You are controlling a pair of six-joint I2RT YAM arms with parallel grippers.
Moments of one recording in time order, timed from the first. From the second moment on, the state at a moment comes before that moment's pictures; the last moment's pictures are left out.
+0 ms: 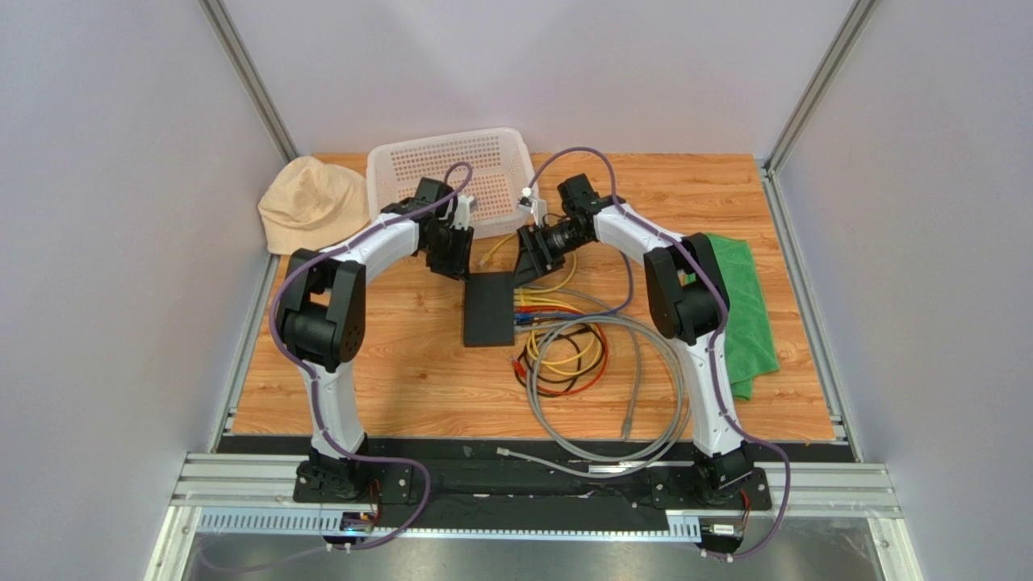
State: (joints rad) left arm -0.31 1.96 1.43 -0.57 0.24 -0.07; right arm 0.42 2.35 1.86 -0.62 -0.95 -0.08
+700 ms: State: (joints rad) left arm -0.08 2.06 1.70 -0.56 0.14 0.04; right arm 0.38 2.22 1.82 -0.54 -0.82 -0.02
